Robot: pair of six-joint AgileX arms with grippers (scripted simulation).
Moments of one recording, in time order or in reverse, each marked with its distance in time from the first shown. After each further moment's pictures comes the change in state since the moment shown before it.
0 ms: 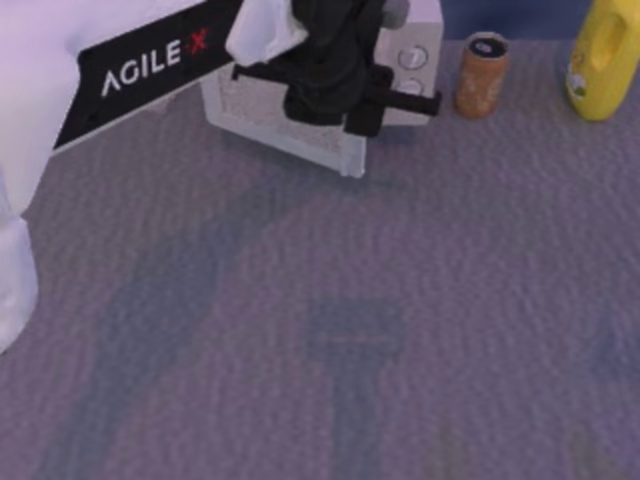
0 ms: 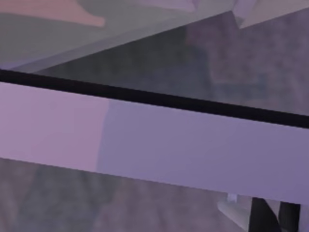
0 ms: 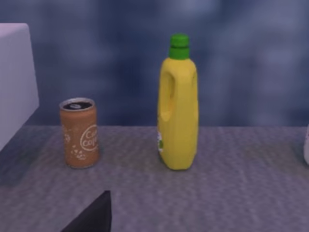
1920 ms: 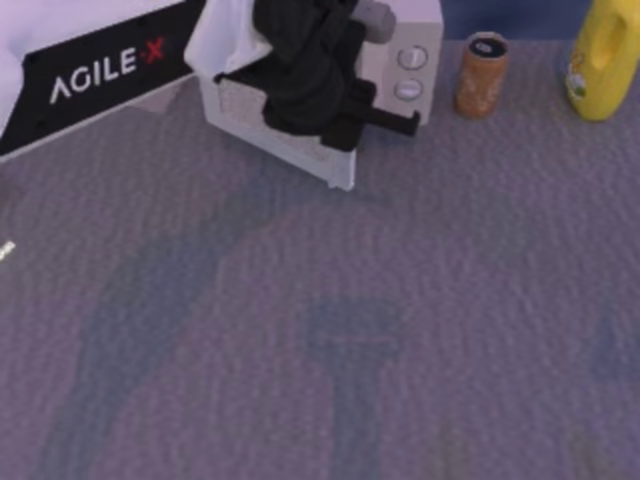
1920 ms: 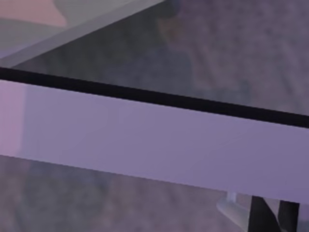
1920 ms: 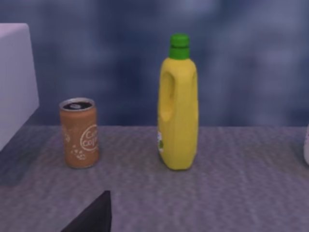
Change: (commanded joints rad) left arm 0.026 -0.099 -0.152 0.067 0.069 0.123; right arm 0.000 0.000 0.000 0.000 0.000 0.000
